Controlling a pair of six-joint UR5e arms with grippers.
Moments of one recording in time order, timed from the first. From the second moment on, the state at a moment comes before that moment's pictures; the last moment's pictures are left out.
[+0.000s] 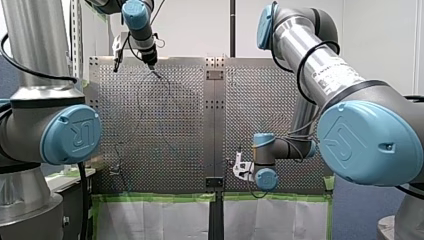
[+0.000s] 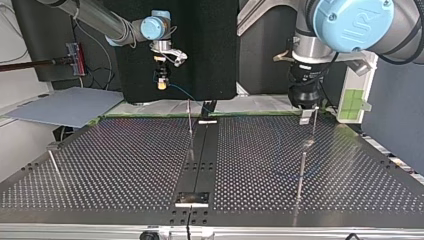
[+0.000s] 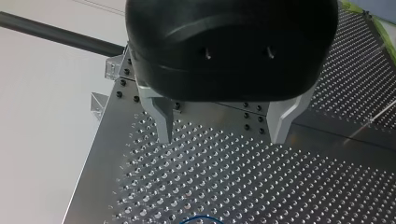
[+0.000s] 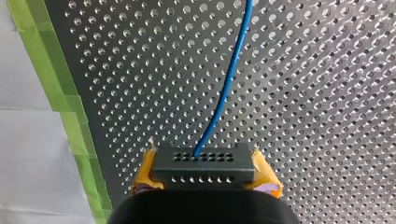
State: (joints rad) left arm -0.26 -1.40 -1.66 -3.52 -1.88 -1.70; right arm 2.13 -0.75 1.95 -1.11 1.81 1.70
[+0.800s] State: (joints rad) left arm -0.27 -1.39 -1.66 -3.56 -2.07 -1.72; right arm 2.14 -0.75 1.95 -1.11 1.81 1.70
